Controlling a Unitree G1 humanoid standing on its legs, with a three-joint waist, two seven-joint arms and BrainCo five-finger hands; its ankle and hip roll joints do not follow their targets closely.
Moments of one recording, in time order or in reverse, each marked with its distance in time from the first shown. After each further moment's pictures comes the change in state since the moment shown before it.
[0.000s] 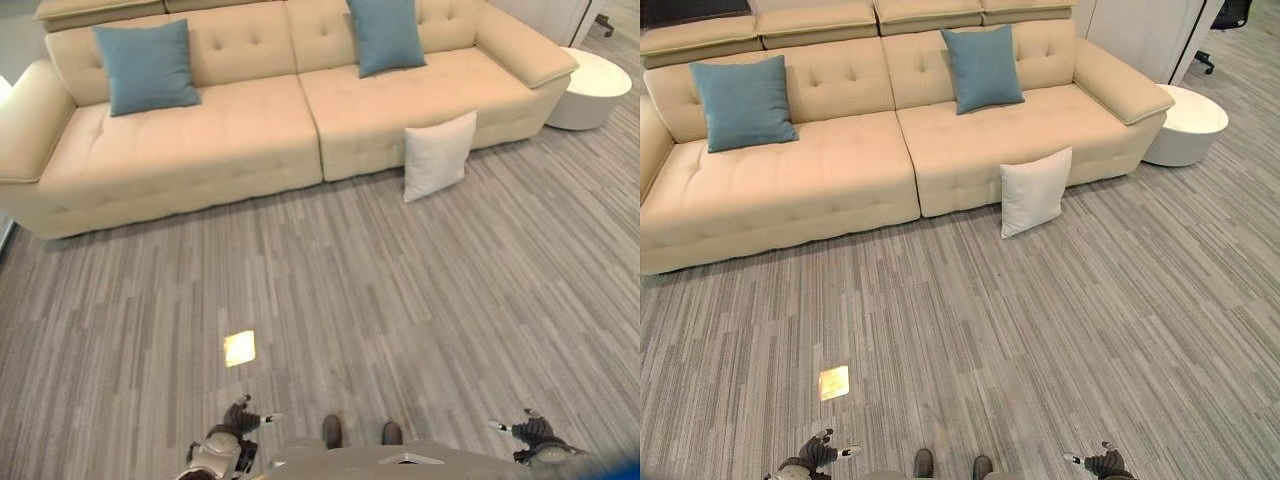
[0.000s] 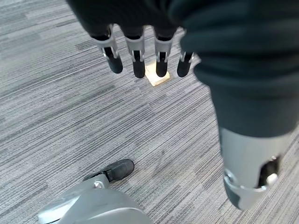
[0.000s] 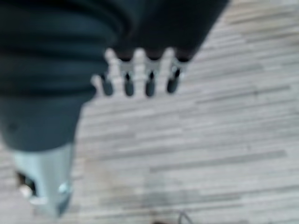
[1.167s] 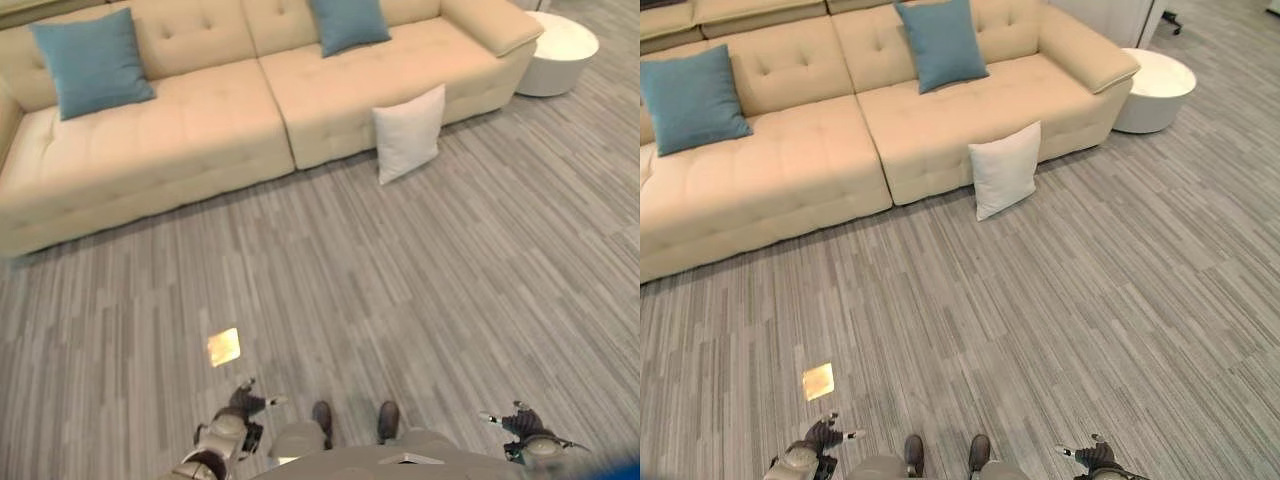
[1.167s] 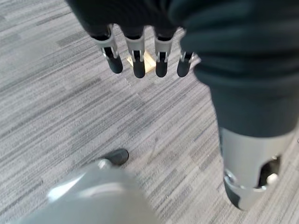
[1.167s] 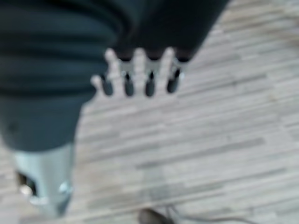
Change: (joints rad) left arm -0.093 -0.028 -0.016 0.036 -0.001 0.001 0.015; right arm -0.027 0.031 0.020 -0.023 0.043 0.002 -0.001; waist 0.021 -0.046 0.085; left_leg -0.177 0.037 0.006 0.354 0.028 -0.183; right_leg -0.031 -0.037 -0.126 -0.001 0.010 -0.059
